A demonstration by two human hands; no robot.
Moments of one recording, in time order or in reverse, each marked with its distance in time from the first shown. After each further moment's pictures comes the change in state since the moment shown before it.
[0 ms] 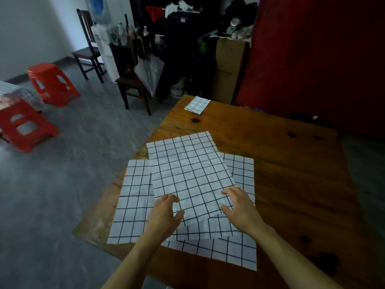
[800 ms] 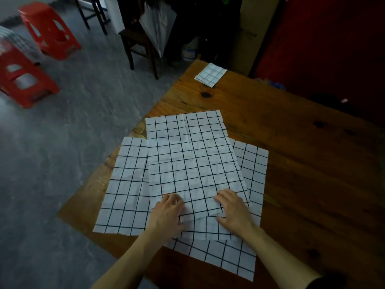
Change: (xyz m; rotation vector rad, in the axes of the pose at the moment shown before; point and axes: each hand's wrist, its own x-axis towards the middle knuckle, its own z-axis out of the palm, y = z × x) left_hand 0.040 -0.026 0.060 0.359 -0.282 0.133; right_hand 0.053 0.055 0.070 -0.215 -0.292 -0.150
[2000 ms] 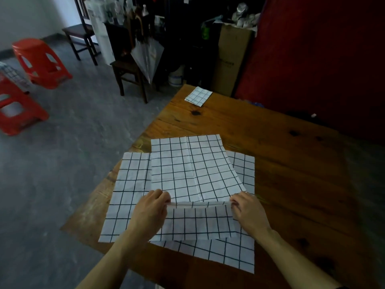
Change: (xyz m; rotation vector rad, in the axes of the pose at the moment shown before) left_hand -0.037 -0.042 -0.048 -0.124 0.486 0.173; right_hand -0.046 -0.010 -0.045 0.074 0.351 0.114
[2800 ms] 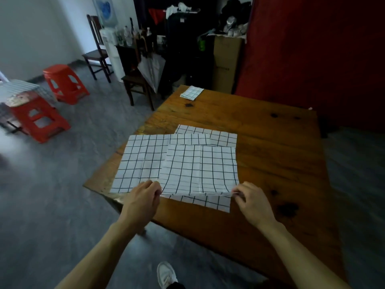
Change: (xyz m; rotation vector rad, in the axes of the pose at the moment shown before) left_hand -0.140 0.119 -0.042 0.071 0.038 -0.082; right_hand -0.186 0.013 -0.051 0.114 0.122 -0.025
